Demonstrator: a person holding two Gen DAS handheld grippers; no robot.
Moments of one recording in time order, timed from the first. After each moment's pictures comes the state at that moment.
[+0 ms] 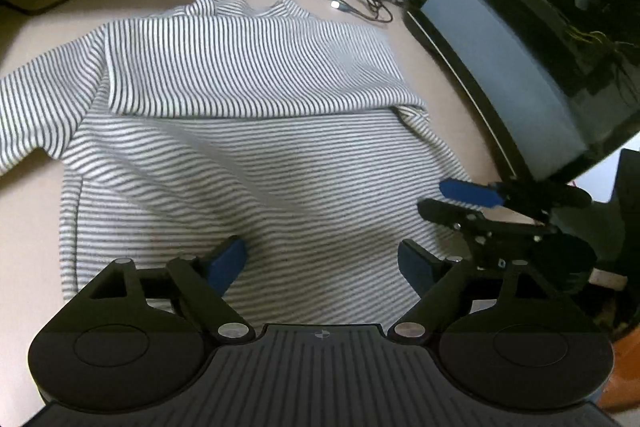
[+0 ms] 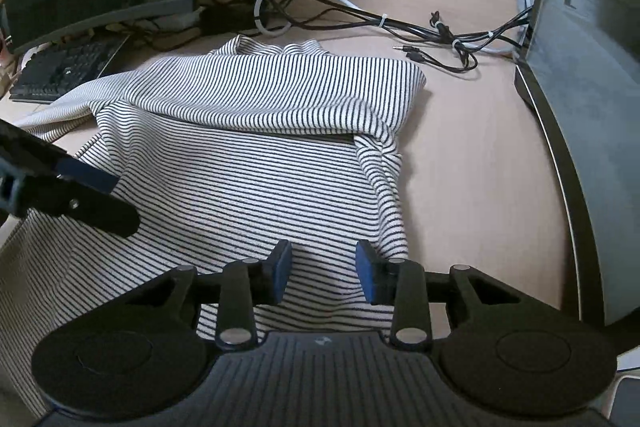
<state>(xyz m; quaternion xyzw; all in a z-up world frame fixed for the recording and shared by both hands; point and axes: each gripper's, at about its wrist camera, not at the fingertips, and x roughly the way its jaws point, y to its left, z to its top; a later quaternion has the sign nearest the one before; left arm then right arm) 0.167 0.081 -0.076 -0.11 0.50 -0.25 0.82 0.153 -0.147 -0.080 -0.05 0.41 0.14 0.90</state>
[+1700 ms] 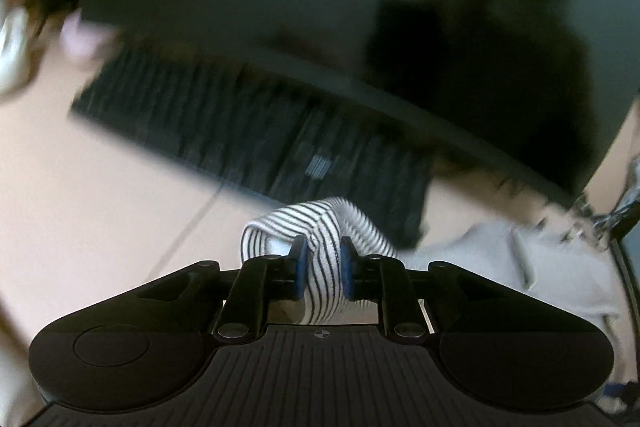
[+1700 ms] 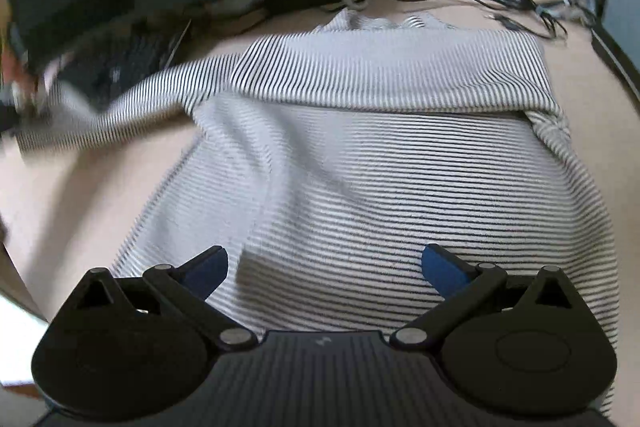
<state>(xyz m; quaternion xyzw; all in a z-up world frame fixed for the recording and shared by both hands) 0.111 0.331 -0.001 -0.16 0.32 0.08 0.93 0.148 -0.021 -0.096 0.01 0.46 0.15 0.88</state>
